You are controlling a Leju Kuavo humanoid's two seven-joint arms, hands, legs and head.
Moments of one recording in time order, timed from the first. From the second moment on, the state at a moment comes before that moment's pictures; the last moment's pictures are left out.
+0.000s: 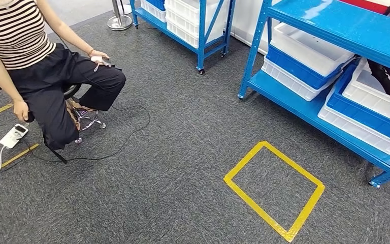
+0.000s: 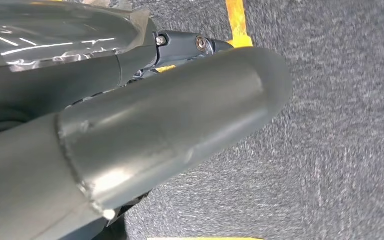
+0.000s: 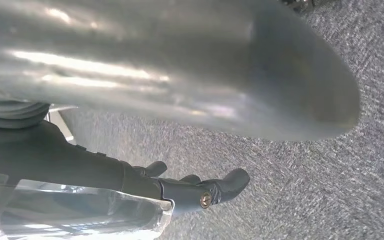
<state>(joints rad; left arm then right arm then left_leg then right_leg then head) -0.07 -0.15 1.22 -0.22 -0.23 -0.26 -0.38 -0.04 0.12 -0.14 -0.18 0.53 -0.54 0.24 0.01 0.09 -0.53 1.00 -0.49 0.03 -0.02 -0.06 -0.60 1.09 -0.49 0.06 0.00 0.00</state>
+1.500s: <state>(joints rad) -0.07 -0.13 1.17 -0.21 -0.28 -0.27 -0.37 -0.03 0.12 -0.18 -0.18 0.54 -0.58 0.19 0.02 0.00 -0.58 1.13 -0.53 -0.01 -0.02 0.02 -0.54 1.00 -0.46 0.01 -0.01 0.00</state>
